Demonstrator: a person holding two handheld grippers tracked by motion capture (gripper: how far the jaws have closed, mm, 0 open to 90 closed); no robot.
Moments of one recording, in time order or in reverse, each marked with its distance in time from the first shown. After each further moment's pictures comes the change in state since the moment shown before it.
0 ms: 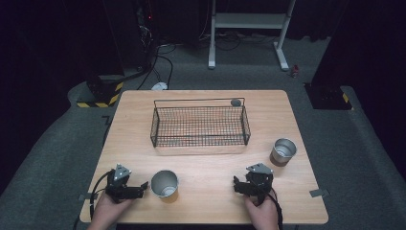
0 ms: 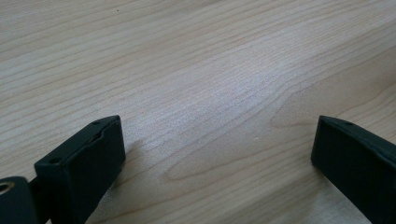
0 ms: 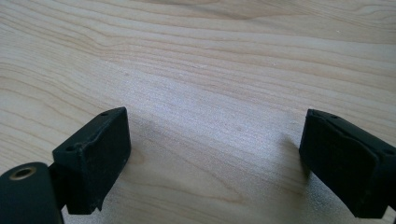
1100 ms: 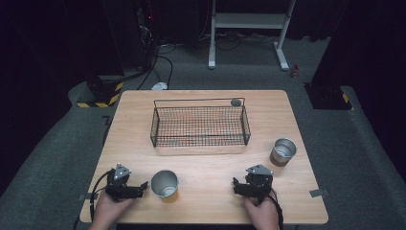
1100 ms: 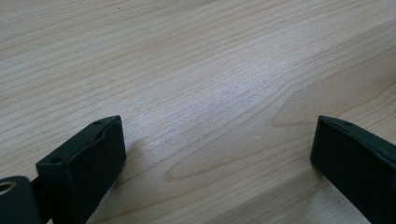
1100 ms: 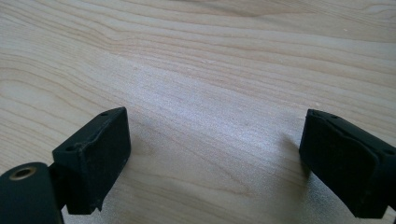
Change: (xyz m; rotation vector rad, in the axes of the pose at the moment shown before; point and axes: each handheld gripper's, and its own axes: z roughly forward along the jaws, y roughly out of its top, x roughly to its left) left arm 0.001 0.002 -0.001 0.022 0.000 0.002; right arm 0.002 -0.002 -0.003 0.001 0.016 -0.016
